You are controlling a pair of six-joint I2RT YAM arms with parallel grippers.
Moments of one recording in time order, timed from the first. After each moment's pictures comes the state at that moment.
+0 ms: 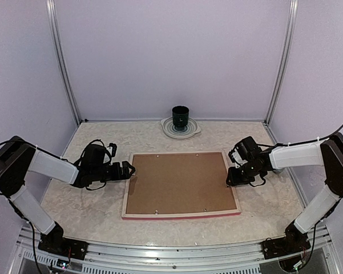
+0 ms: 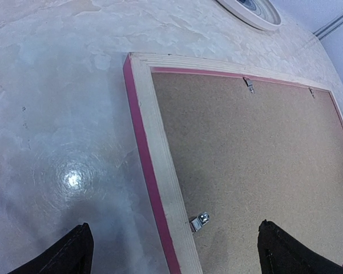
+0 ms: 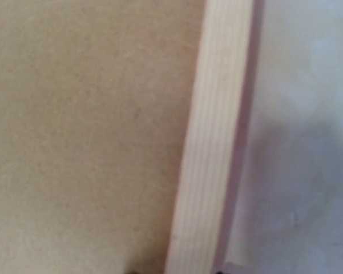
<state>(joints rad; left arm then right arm) -0.47 1.60 0.57 0.37 0.11 -0.47 0.49 1.58 0.80 -0.32 -0.03 0.33</state>
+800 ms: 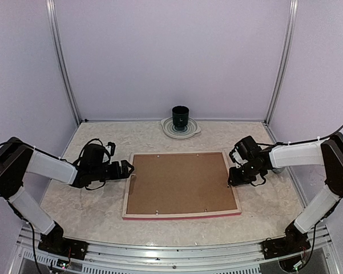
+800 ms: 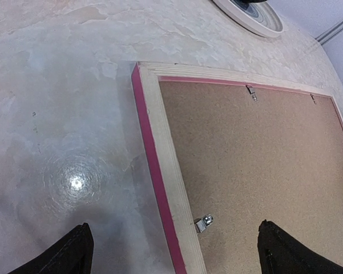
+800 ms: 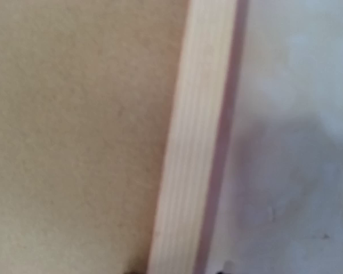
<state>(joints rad) -0.47 1.58 0.56 0.37 0.08 -0.47 0.49 1.58 0.81 -0.35 0.00 0.32</state>
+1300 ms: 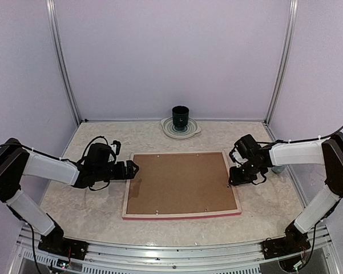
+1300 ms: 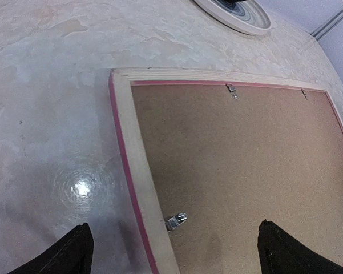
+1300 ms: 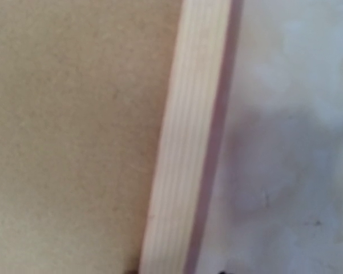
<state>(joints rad) -0.54 1.54 0.57 0.34 0.01 -0.46 0.49 1.58 0.84 -0.42 0.00 0.30</state>
